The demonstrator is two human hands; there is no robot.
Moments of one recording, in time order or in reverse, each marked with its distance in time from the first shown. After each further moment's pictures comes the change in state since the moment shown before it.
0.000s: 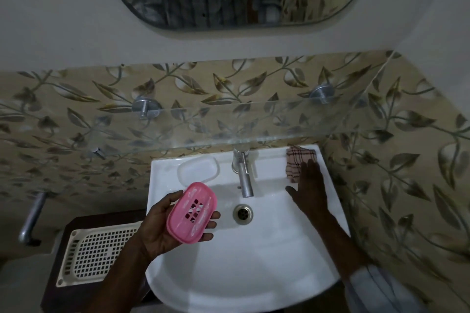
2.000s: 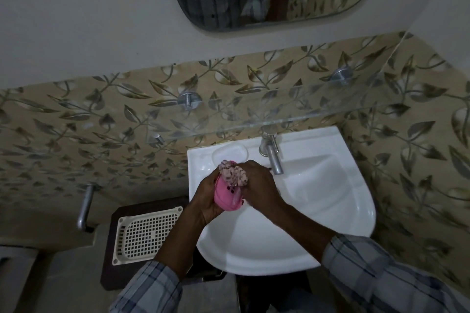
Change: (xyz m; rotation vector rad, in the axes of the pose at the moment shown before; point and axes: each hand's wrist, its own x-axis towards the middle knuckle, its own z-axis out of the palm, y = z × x) left_hand -0.016 0.005 0.027 0.142 0.309 0.193; right_hand -0.111 -0.212 -0.027 0.502 0.059 -0.407
